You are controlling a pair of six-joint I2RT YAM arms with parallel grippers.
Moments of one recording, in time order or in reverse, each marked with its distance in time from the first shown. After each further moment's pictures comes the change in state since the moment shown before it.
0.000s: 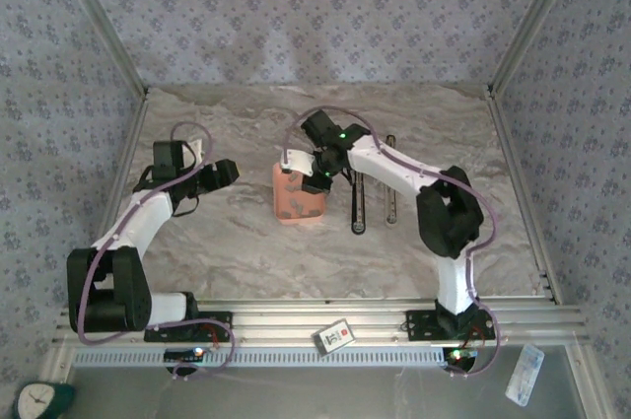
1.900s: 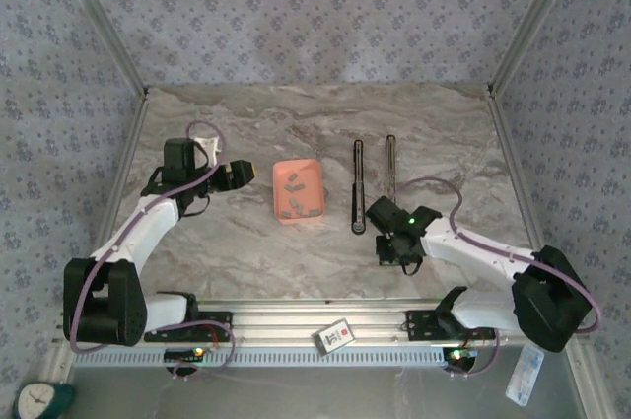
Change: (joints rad) left arm -0.113 -0.059 -0.014 0.060 0.087 -0.008; right arm 0.045 -0.703 -0.938 -0.061 0.345 1.383
